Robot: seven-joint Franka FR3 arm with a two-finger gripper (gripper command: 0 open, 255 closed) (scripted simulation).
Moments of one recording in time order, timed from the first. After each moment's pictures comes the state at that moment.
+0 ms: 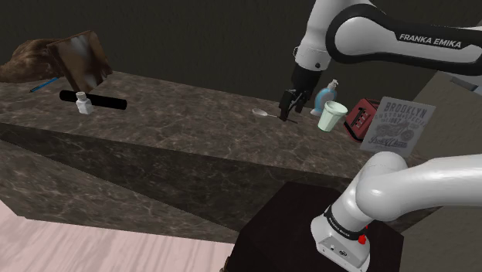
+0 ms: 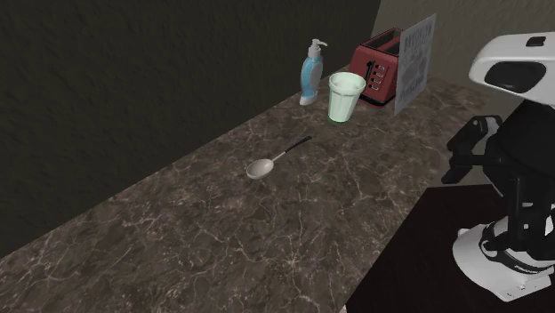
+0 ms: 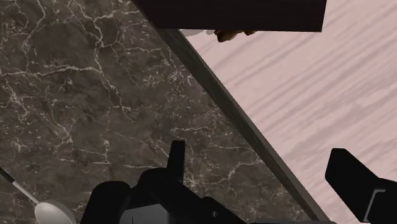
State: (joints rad) arm 0.02 -0.74 0.06 -2.43 0.05 1.67 0.10
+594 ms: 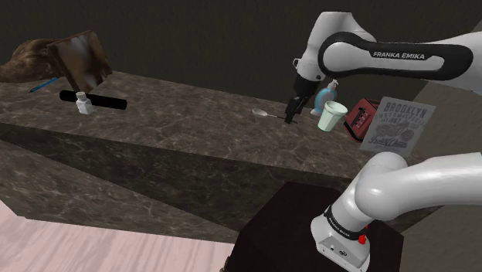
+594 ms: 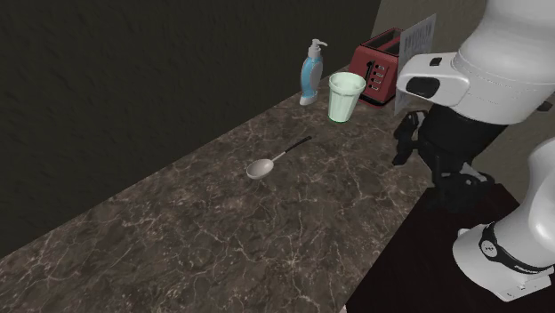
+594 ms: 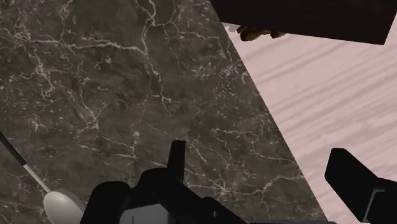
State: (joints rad) arm 0.00 -0.71 -0.08 -2.53 -0.07 1.82 -0.15
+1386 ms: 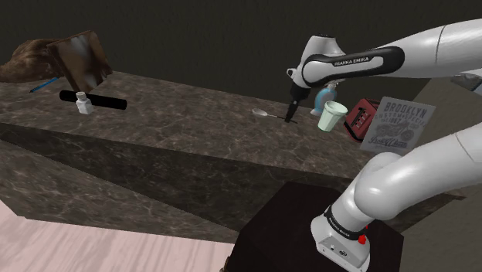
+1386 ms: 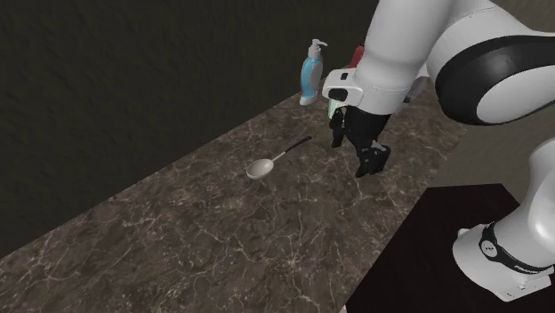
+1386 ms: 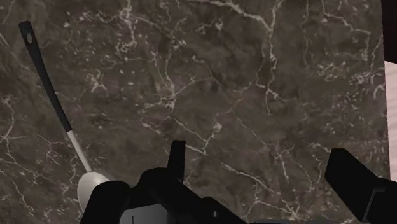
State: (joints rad) arm -0.03 -0.41 -0.34 -2.50 -0.20 2.14 -0.58
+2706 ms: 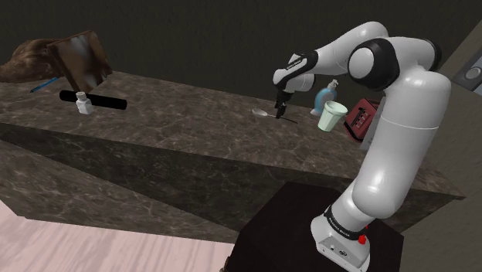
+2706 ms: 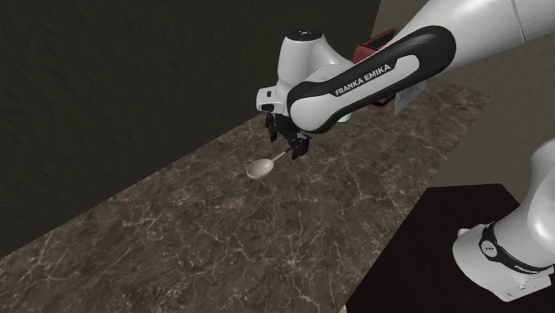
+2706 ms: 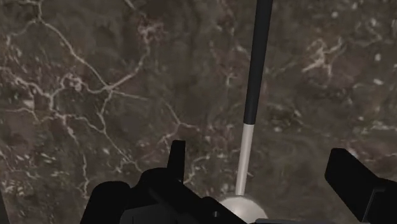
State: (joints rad) arm -0.08 0.30 -0.48 -2.06 0.19 2.44 -1.36
